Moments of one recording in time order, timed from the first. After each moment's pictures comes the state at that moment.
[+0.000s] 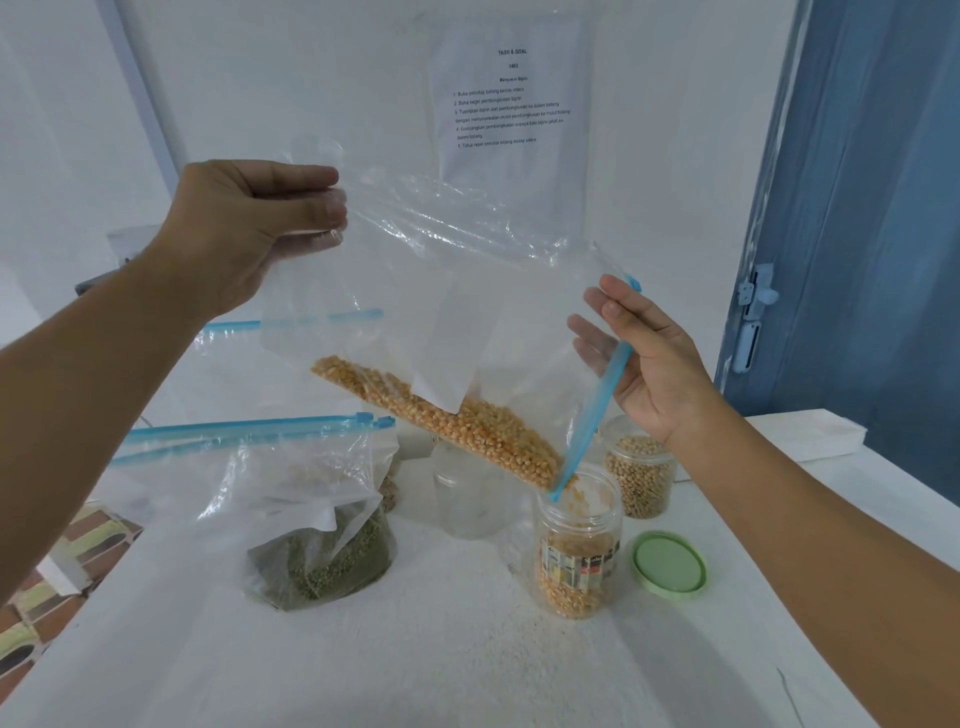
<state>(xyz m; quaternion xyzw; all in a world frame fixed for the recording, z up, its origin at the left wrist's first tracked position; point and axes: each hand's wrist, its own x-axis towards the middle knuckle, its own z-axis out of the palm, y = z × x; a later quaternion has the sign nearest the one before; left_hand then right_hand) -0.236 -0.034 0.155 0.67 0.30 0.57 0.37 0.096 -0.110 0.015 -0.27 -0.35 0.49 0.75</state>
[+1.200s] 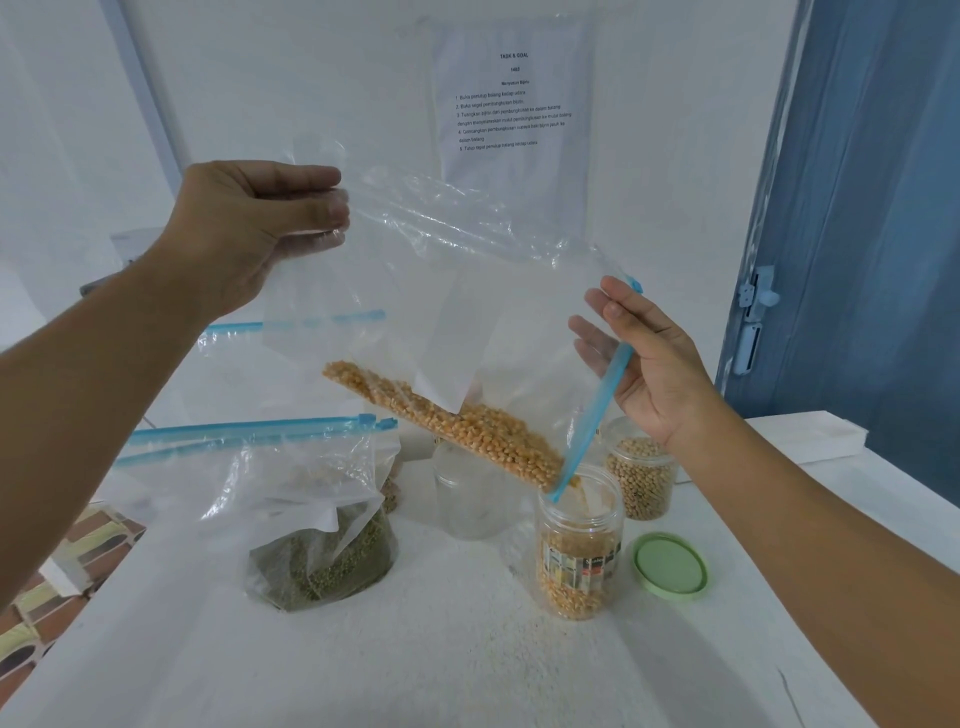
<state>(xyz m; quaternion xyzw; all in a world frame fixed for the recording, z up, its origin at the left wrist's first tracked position) -0.237 -0.037 0.157 0.67 0.29 0.57 0.38 0.094 -0.111 0.016 -0.27 -0.34 0.50 0.75</state>
